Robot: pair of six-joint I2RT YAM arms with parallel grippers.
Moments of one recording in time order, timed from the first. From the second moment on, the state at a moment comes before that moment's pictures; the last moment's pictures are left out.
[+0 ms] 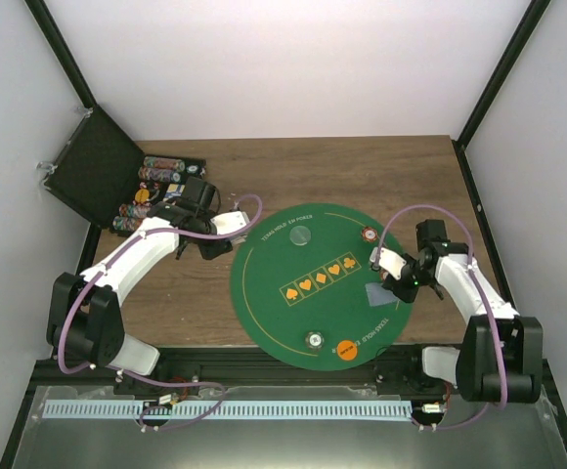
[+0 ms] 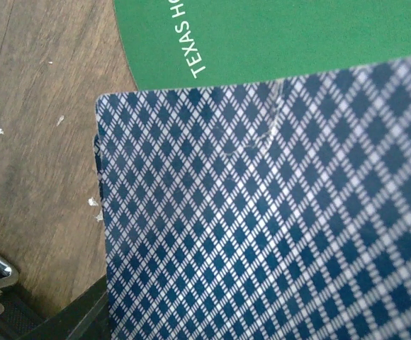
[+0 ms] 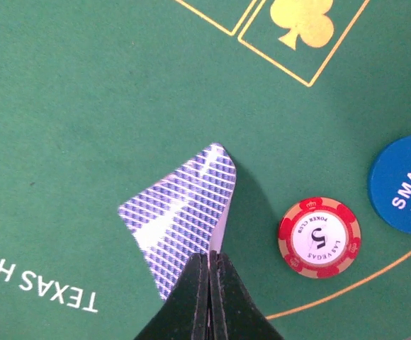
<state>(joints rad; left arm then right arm) -0.37 1.47 1.10 -0.75 0.17 0.78 -0.02 1.20 0.69 -0.86 -0.39 -1.10</state>
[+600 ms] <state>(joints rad) -0.37 1.47 1.11 -0.76 0.18 0.78 -0.02 1.26 0.67 -0.74 -0.26 -1.12</state>
